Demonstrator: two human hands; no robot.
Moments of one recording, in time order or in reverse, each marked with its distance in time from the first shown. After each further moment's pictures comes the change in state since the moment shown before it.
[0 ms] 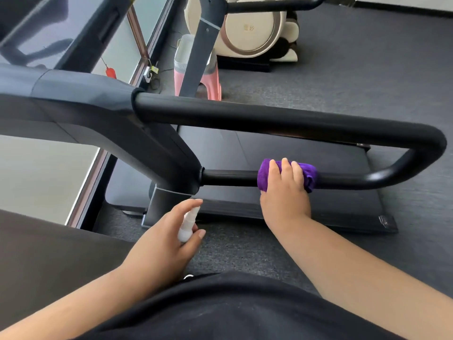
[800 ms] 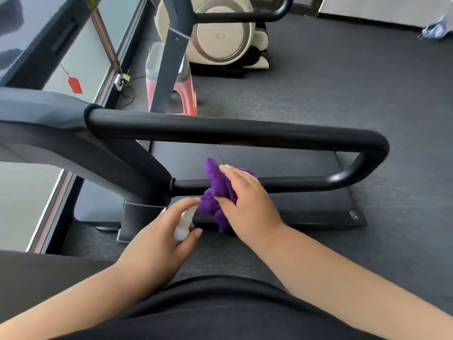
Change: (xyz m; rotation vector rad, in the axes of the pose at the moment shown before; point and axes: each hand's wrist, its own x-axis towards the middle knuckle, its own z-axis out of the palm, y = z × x) left_hand 0.033 0.026 0.019 0.020 -0.014 0.129; right_hand -0.019 -0.005 -0.048 0.692 -0.027 -0.212
